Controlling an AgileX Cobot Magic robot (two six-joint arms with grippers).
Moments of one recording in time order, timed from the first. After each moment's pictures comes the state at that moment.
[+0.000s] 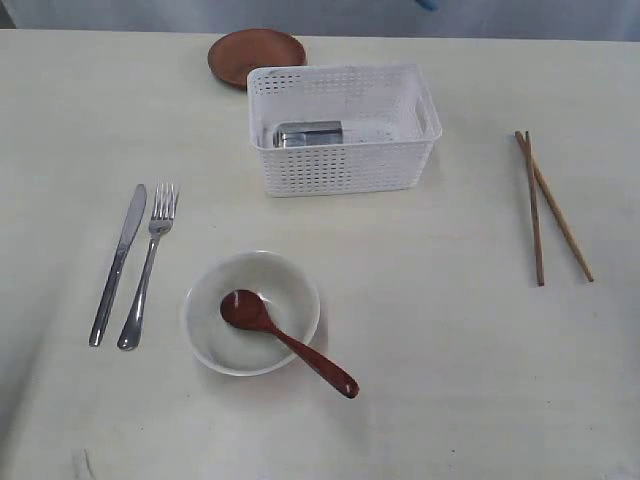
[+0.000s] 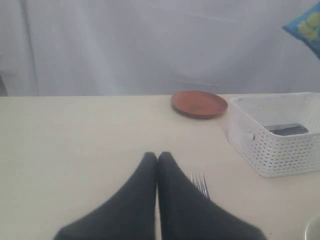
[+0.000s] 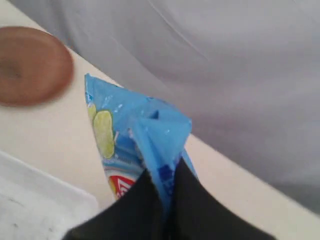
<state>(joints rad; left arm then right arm) -0.16 0.00 0.00 -0.03 0.22 -0.04 0.37 1.89 -1.68 -0.35 0.56 -0.08</state>
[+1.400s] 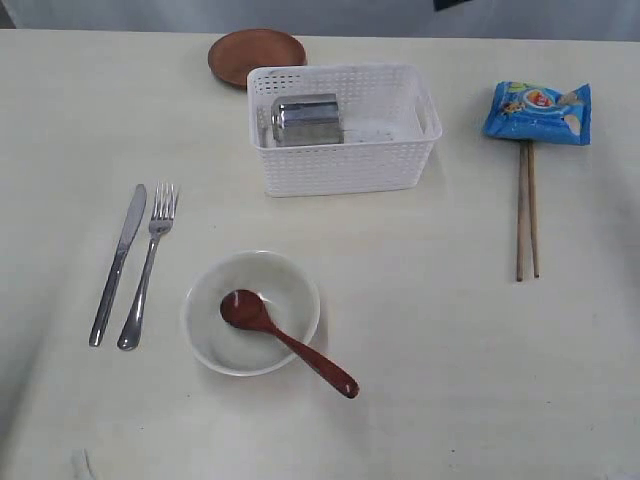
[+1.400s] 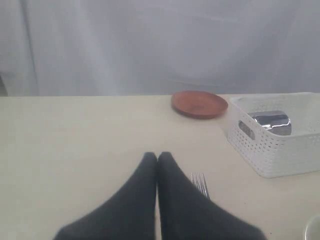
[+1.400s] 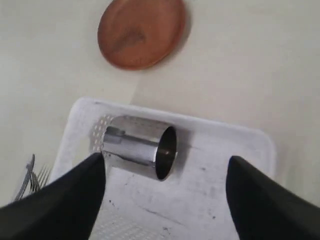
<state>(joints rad) -0.16 0.00 0.00 -0.03 0.22 -0.04 0.21 2.06 -1.83 0.53 0.96 -0.26</state>
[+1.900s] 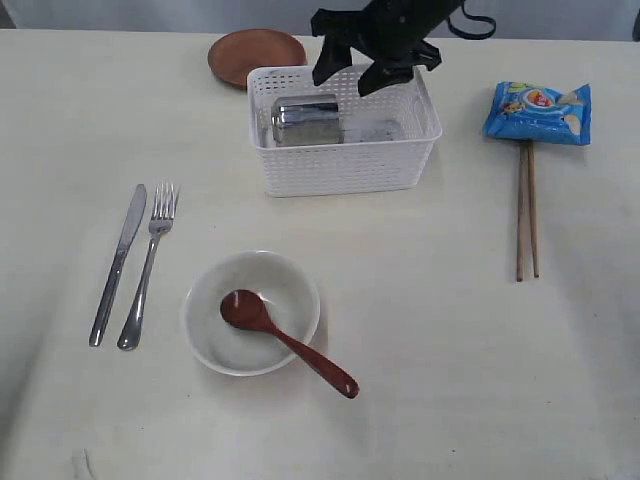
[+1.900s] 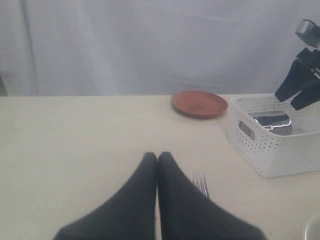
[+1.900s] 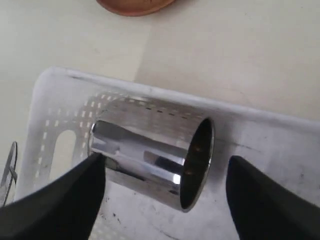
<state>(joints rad) -0.16 0.00 0.00 -0.03 0.22 -0.04 0.32 2.31 -1.94 0.56 0.95 -0.21</state>
